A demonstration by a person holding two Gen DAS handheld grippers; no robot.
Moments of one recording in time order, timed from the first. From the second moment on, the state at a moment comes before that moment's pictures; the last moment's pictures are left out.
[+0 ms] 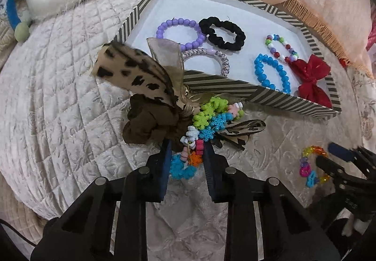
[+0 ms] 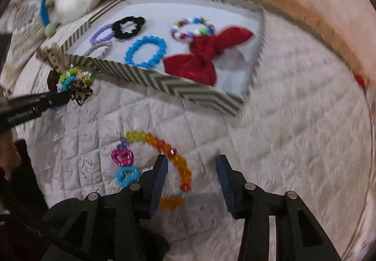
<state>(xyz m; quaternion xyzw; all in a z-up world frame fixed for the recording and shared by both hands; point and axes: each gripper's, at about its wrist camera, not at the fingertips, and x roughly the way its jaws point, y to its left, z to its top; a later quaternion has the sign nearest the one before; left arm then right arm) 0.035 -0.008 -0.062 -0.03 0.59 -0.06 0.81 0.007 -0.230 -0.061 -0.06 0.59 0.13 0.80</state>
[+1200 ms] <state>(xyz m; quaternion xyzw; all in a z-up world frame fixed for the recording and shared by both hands) -0.002 0.005 0.082 -0.08 0.50 -0.14 0.85 -0.009 -0.238 0.035 -0.01 0.50 0.17 0.85</state>
